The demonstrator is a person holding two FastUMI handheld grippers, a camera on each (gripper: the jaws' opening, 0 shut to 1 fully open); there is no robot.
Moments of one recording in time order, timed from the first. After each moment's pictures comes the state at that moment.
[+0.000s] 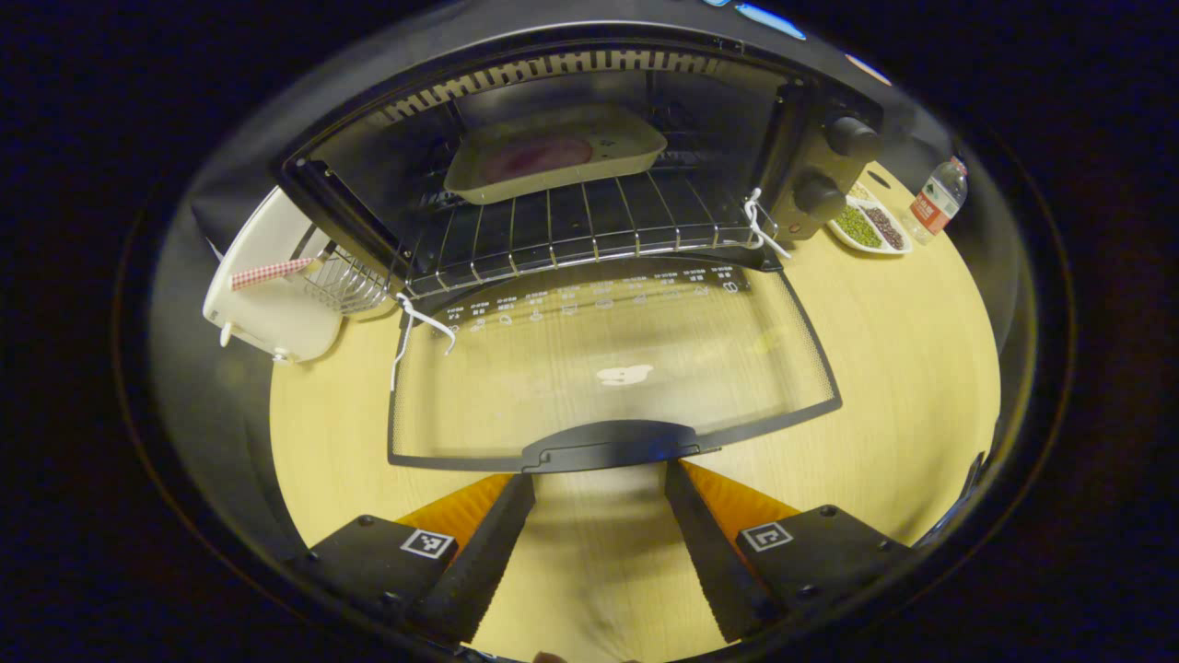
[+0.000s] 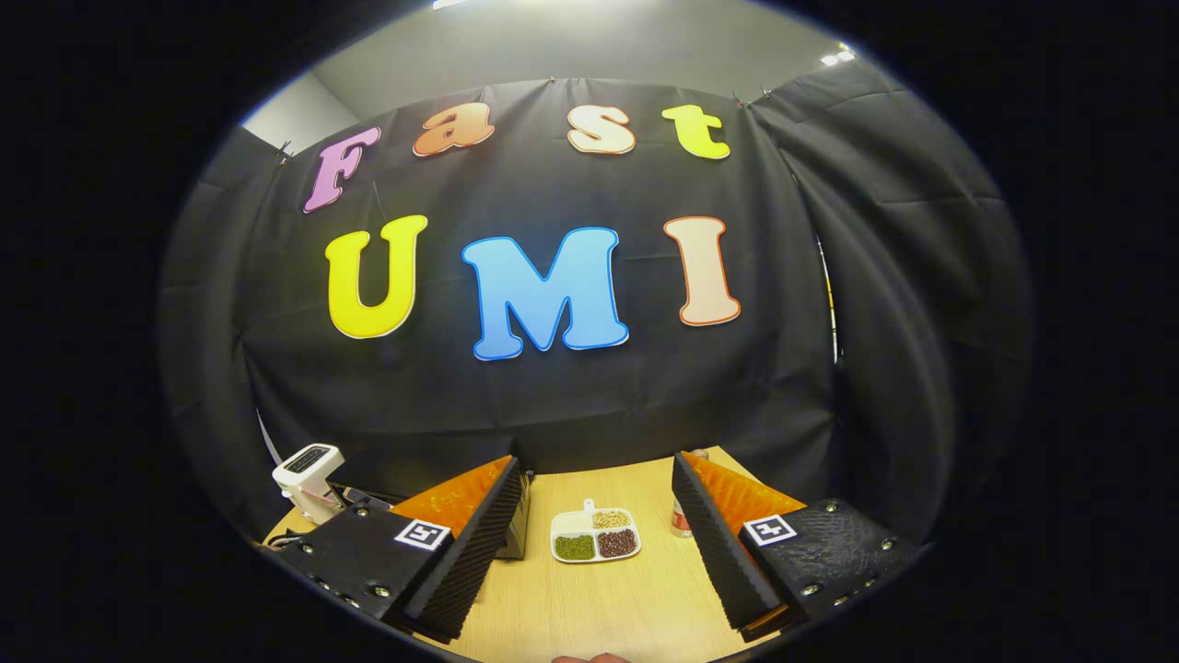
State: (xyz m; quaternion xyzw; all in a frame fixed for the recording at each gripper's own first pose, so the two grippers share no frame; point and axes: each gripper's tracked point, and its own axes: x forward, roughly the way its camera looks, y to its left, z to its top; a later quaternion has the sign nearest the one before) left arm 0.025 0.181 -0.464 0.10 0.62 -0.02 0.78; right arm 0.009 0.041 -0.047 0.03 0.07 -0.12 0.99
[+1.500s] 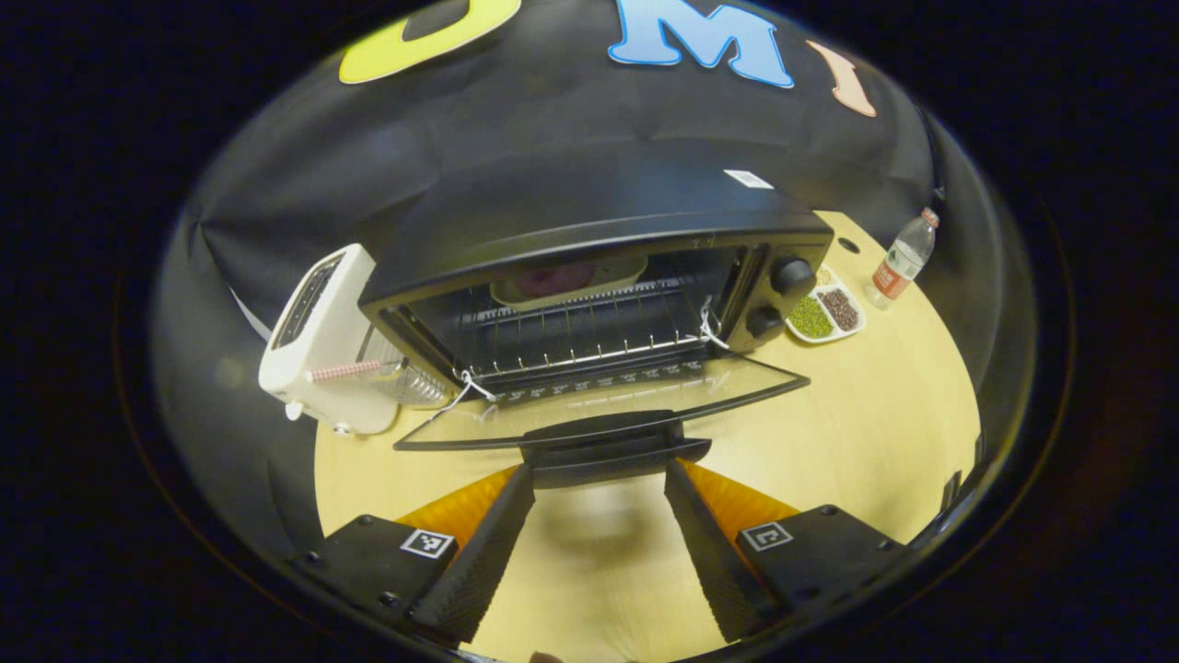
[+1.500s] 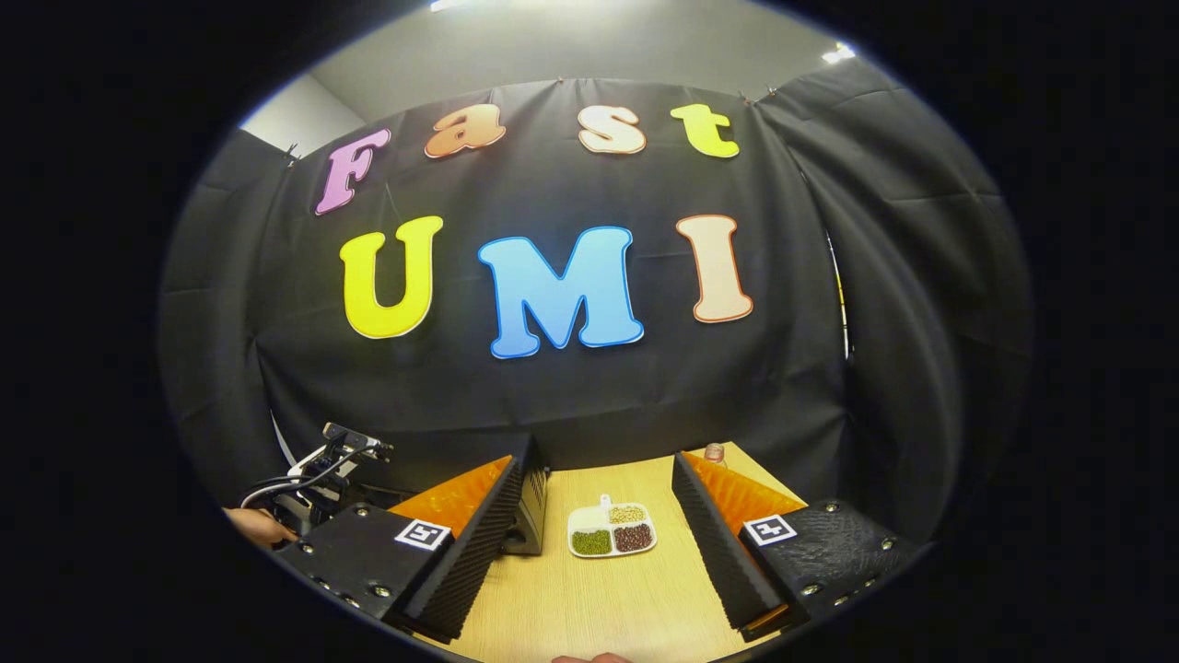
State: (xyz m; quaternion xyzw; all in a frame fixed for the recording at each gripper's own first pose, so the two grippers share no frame) left arm 0.055 0.172 -0.376 0.10 0.52 -0.04 0.85; right arm 0.002 0.054 -0.044 0.03 0.07 -0.10 0.99
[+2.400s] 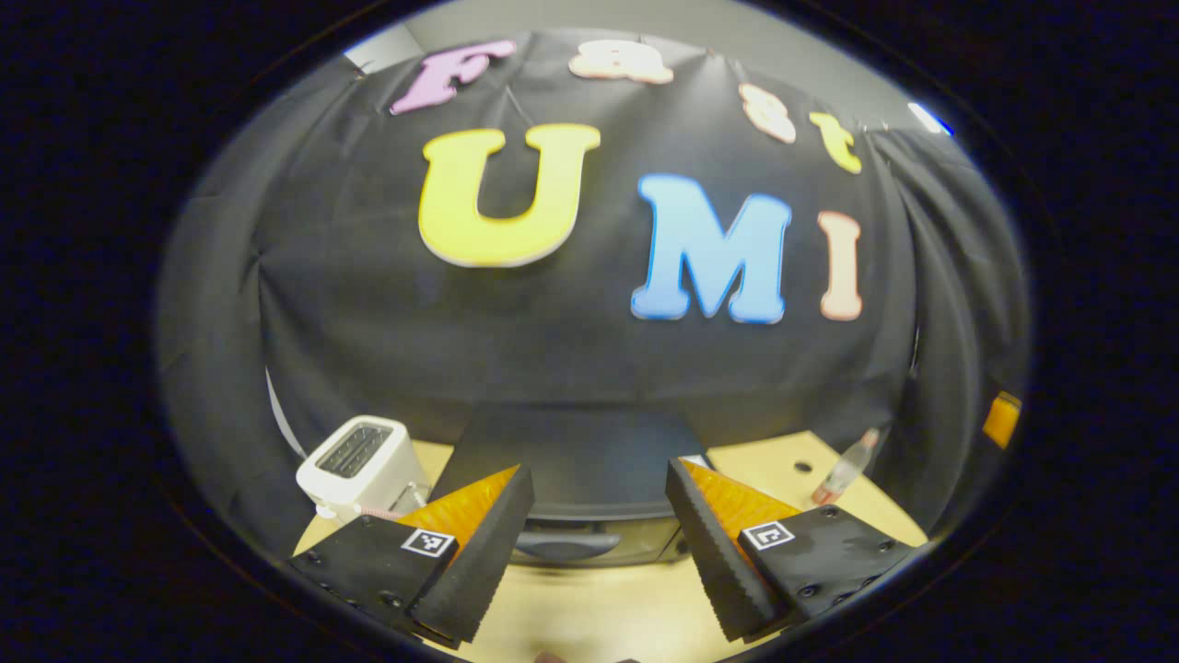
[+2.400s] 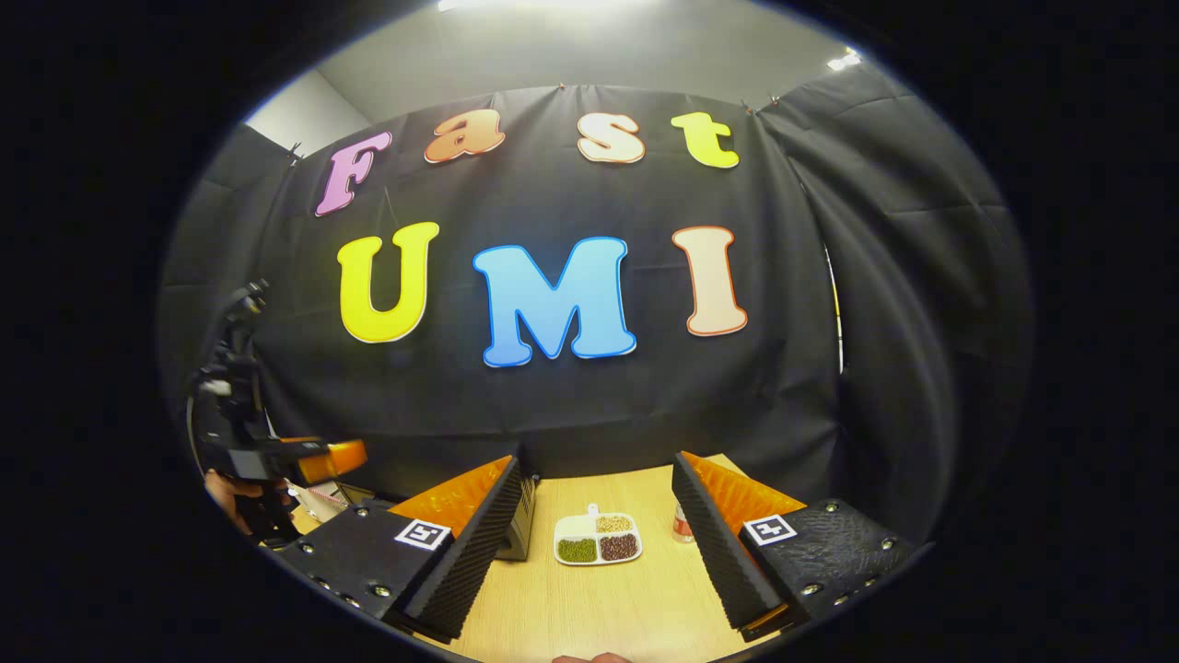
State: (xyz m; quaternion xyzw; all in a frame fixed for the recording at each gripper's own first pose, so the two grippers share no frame) left arm 0.114 0.128 -0.141 -0.01 0.15 -0.03 0.99; right arm 0.005 0.033 -0.018 0.01 0.05 -0.10 0.99
